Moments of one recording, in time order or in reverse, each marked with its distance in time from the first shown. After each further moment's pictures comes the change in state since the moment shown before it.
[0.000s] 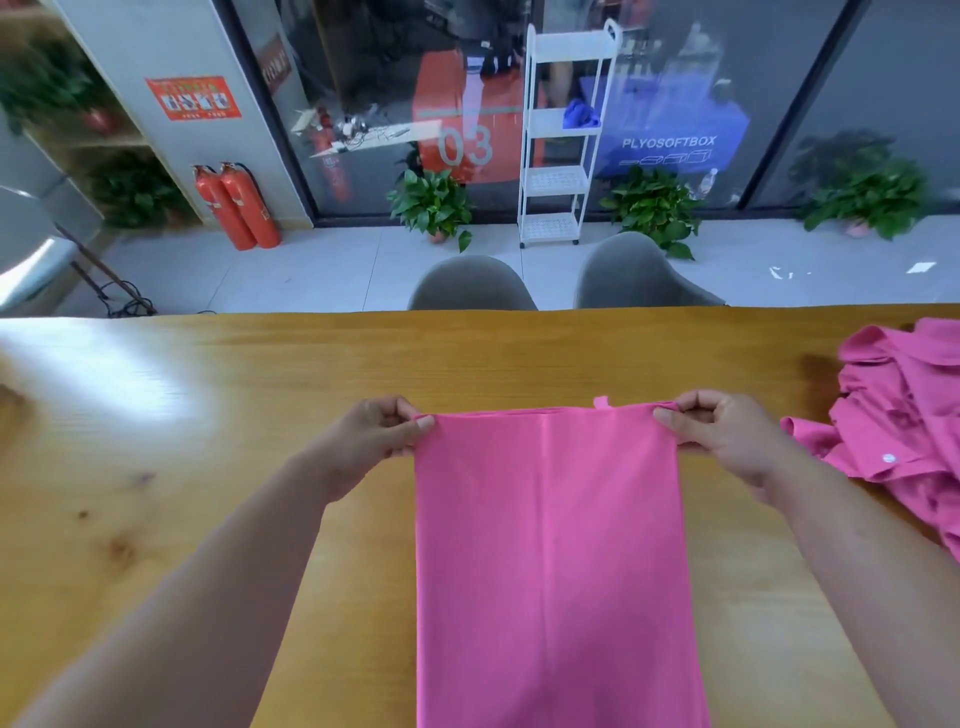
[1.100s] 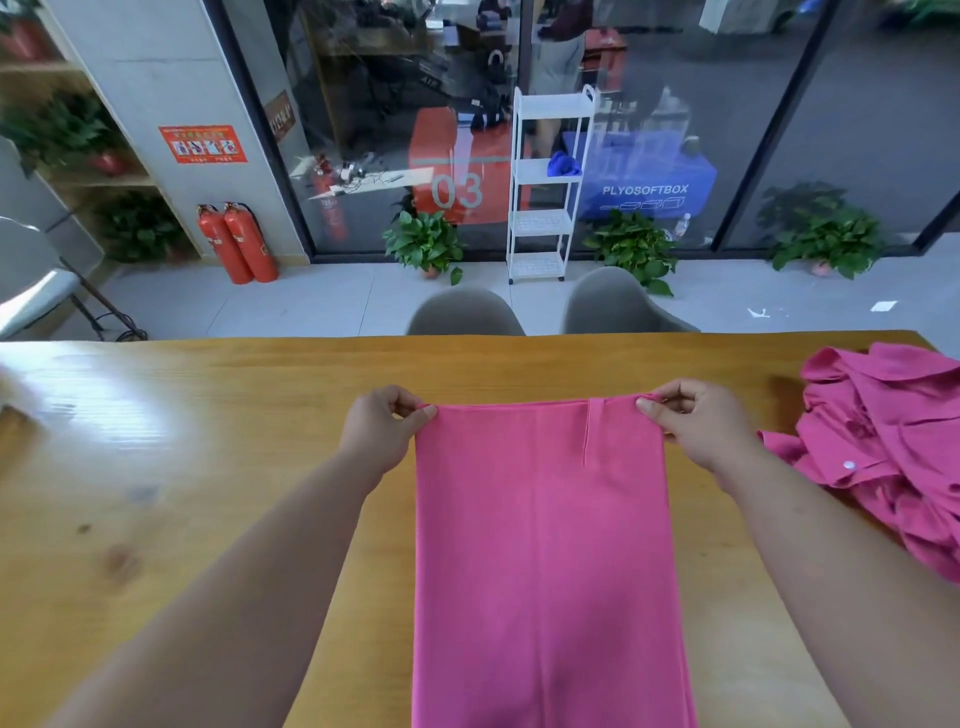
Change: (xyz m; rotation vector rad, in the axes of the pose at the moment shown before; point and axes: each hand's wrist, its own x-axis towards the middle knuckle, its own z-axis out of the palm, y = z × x) left_hand 0.001 0.013 0.025 0.380 0.488 0.181; right_hand -0.014 -0.020 0.013 -0.303 0.235 -0.155
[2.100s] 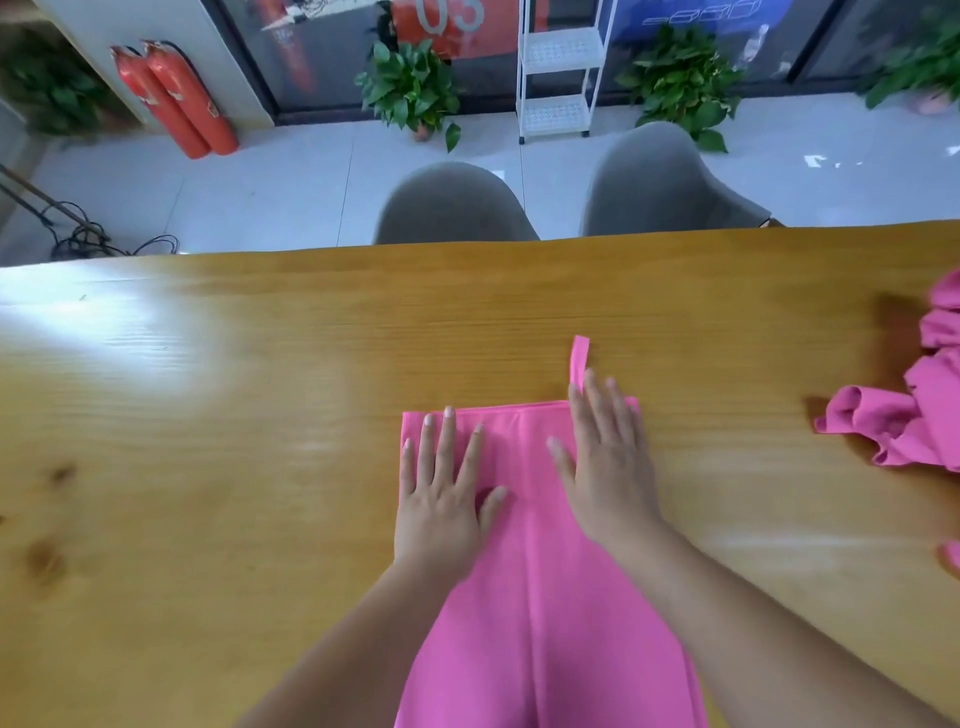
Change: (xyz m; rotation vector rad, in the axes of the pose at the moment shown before) left_hand -0.038 -0.113 0.162 0.941 -0.236 0.227; right_hand 0.018 0.117 0.155 -0.918 -0.189 -0.288
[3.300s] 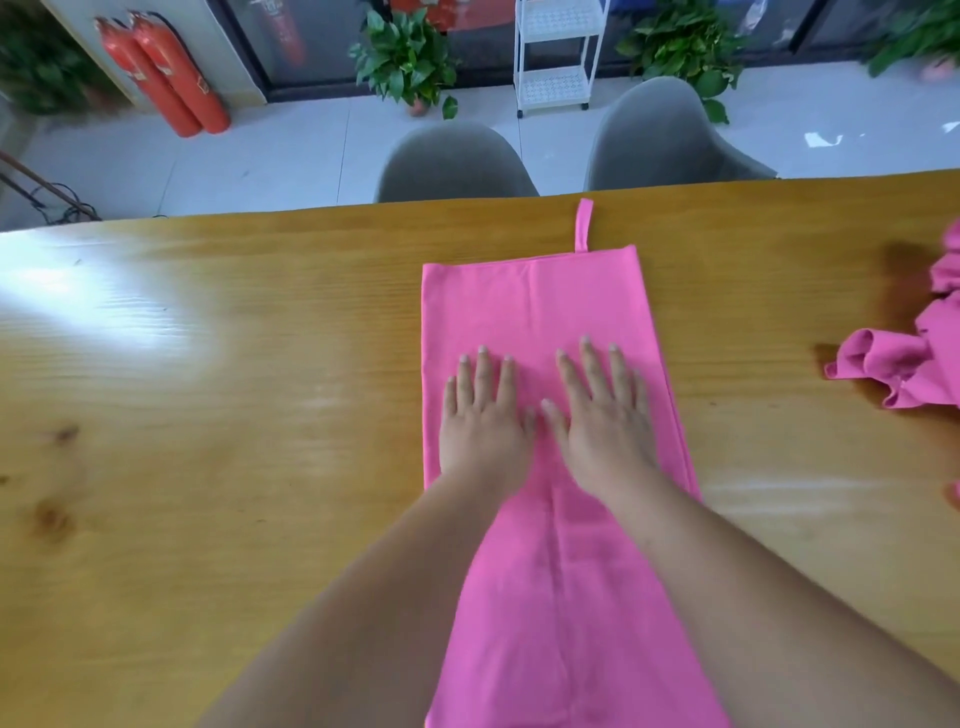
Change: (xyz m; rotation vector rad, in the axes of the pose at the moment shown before) left_hand 0.033 0.040 -0.015 -0.115 -0.117 -0.043; right_hand -0.007 -0.022 0.011 -0.105 -0.091 0.075
